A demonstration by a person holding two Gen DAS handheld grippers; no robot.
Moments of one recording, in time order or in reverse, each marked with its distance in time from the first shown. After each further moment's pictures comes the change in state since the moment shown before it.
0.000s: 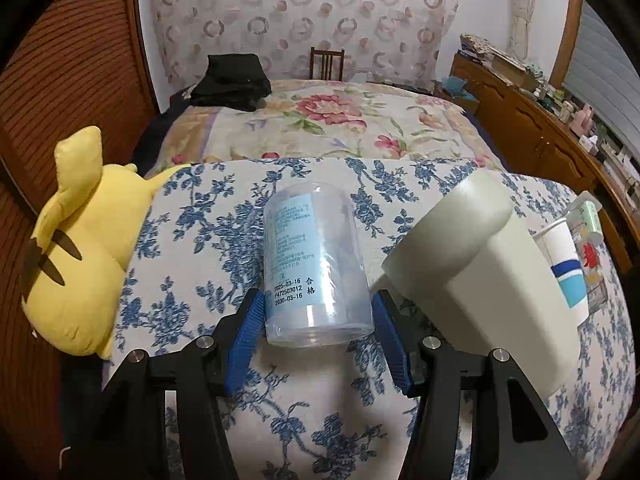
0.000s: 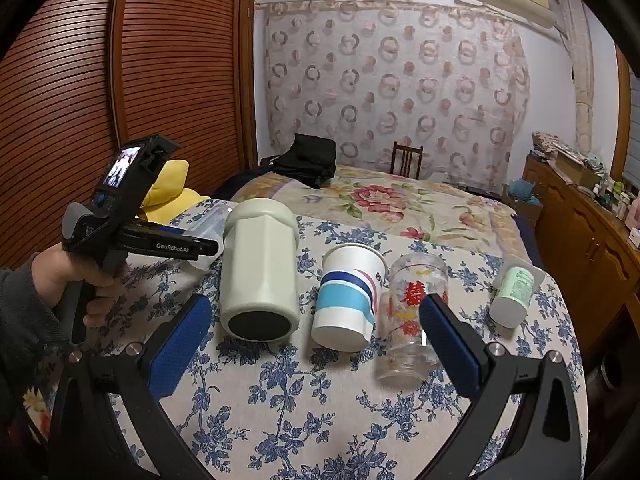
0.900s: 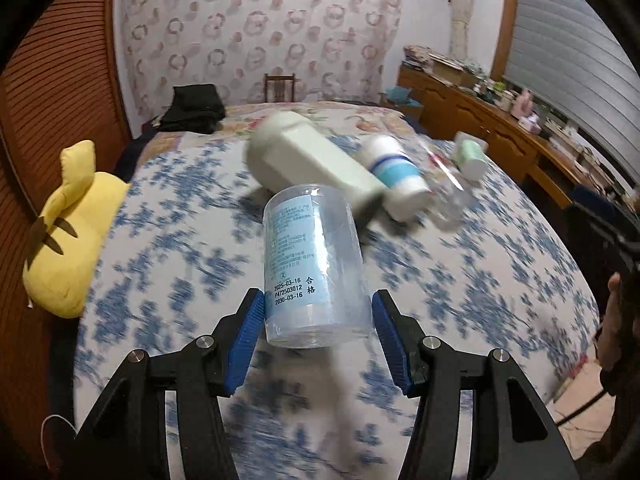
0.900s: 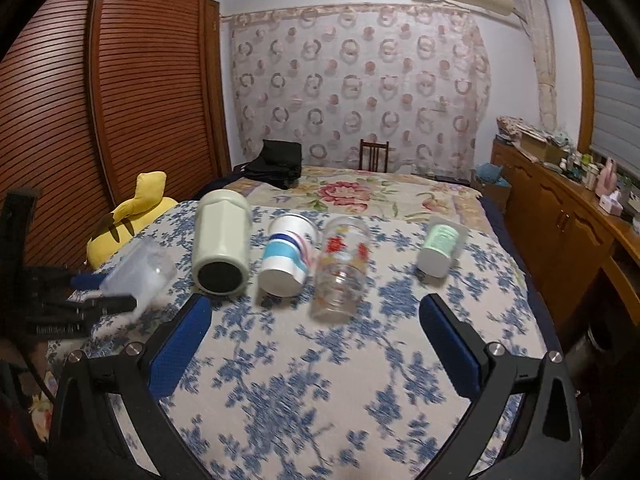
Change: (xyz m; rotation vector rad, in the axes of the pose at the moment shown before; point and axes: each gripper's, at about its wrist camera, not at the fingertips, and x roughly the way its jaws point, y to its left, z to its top) left arm -0.135 -0.072 -0.133 0.099 -0.091 -0.117; right arm -0.081 -0.044 -0.040 0.092 -0.012 -0.080
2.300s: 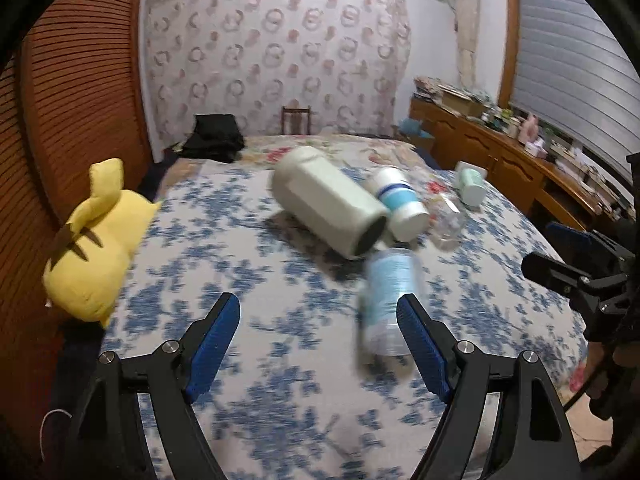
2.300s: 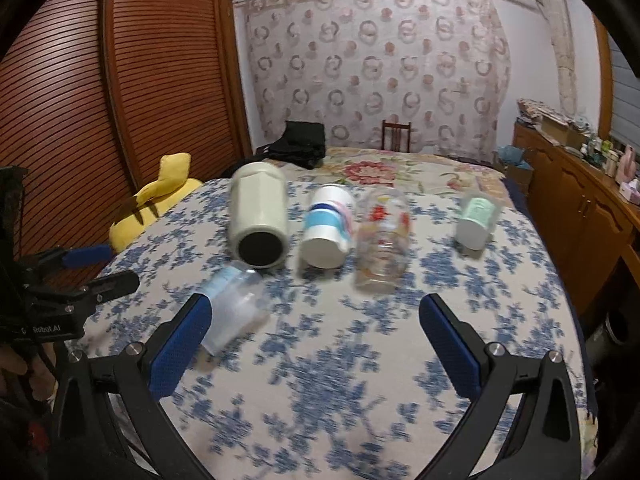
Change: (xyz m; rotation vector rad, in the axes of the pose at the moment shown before) left arm -0.032 0.011 -0.018 -0.044 -0.146 0.070; right arm 0.004 0.035 -0.009 -0.002 0.069 0.099
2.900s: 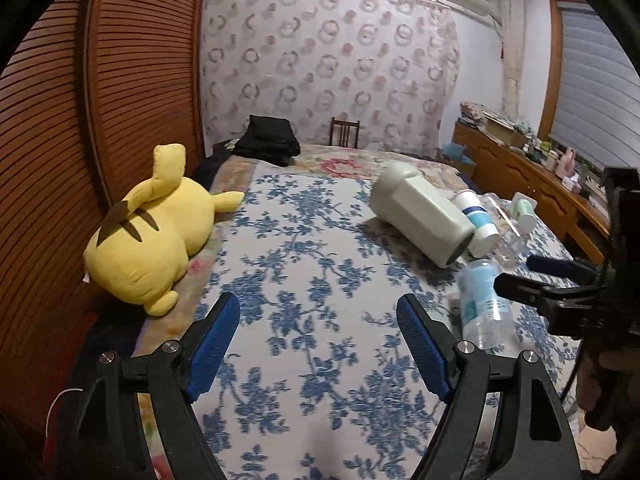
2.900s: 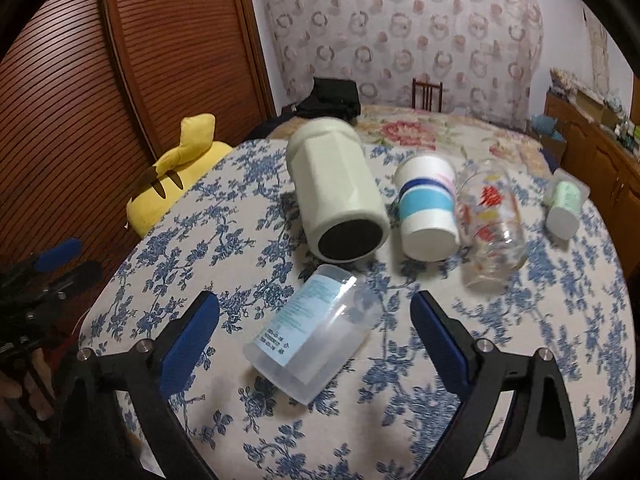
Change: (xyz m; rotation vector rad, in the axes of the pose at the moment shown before) left arm -0.021 0.060 -0.019 -0.111 -0.050 0.098; right arm 0.079 0.068 0.019 0.024 0.176 0.073
